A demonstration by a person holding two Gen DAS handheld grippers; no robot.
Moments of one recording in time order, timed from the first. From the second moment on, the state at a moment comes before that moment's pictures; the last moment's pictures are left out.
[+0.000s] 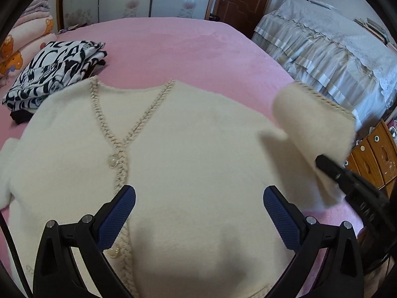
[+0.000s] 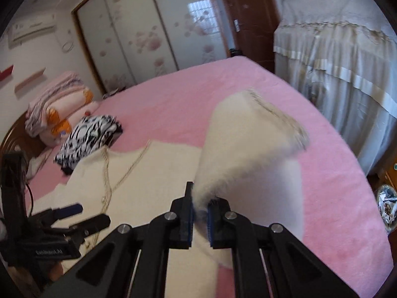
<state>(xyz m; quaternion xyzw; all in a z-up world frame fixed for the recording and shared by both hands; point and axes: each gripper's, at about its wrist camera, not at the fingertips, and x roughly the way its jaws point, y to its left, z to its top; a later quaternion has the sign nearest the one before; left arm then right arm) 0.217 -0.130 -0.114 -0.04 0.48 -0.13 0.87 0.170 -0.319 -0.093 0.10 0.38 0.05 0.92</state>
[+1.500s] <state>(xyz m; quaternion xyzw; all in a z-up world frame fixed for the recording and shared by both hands) 0.320 -0.078 -0.018 -0.05 0.42 -0.19 0.89 0.166 -0.341 -0.171 0.12 0.46 -0.06 0.88</state>
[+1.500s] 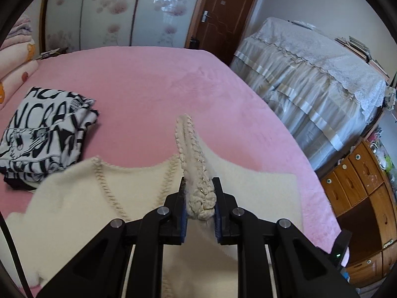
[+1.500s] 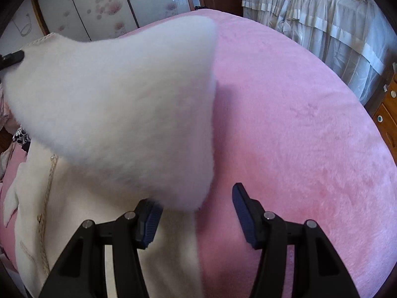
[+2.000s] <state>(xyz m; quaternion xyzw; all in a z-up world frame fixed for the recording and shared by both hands) 0.317 0.051 -0.164 -0.12 0.55 -0.12 0.82 0.152 -0.316 -0.148 0.09 0.49 0.04 0.87</state>
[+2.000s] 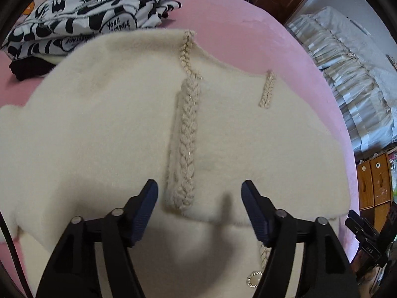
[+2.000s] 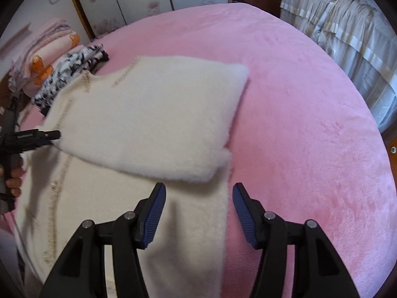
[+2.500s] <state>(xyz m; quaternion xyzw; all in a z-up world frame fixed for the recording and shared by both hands) 0.379 0.016 -0.169 -0.07 0.54 -0.12 0.83 0.289 -0.367 -0.184 0.16 0.52 -0.01 0.84</state>
